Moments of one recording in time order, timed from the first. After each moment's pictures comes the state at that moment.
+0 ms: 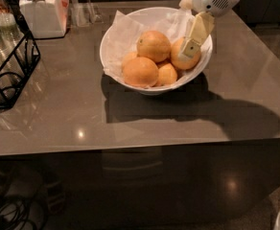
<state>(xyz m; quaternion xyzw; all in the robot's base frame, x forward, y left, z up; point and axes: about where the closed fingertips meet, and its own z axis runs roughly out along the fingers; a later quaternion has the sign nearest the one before) 0.620 -0.119 0.977 -0.64 0.71 0.08 0.27</state>
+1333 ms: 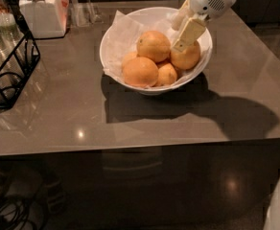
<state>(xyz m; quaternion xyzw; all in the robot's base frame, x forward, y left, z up) 0.626 -0.116 0.969 -0.64 0.72 0.09 0.26</state>
